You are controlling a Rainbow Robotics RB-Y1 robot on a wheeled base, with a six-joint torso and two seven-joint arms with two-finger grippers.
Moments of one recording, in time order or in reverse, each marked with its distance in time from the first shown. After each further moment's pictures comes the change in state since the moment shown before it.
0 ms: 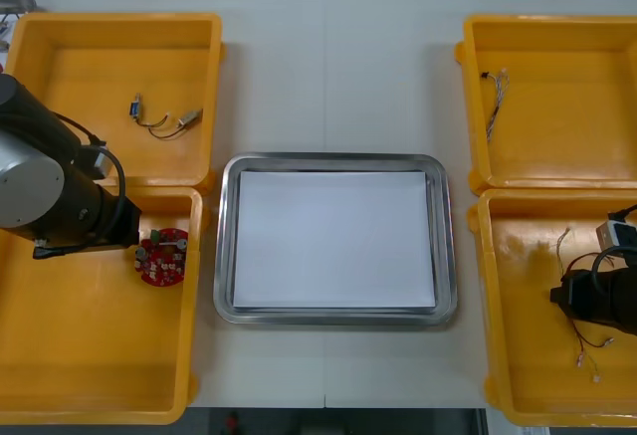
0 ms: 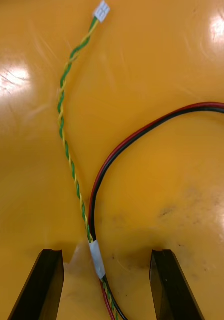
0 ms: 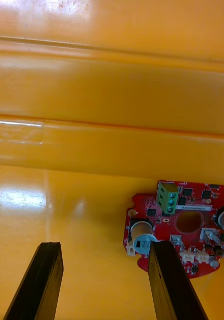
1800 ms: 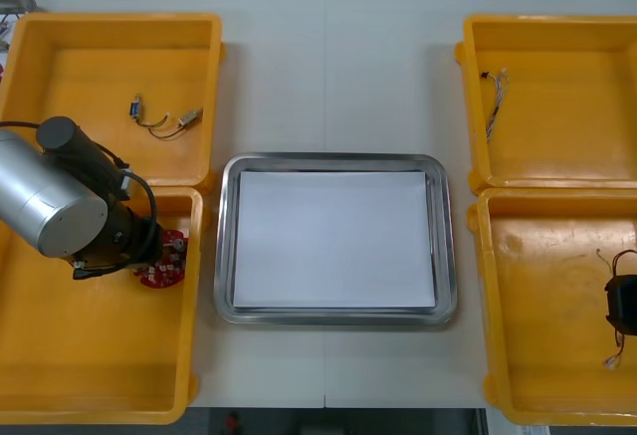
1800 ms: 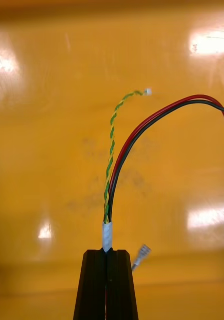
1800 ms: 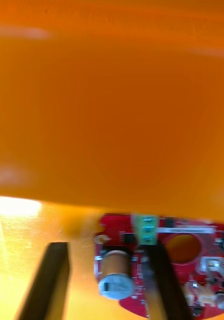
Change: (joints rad) right arm 0.040 0.000 -0.161 -0.300 -0.027 0.318 0.061; left arm 0.000 -0.017 -0.141 0.039 -0.079 -0.085 0.086
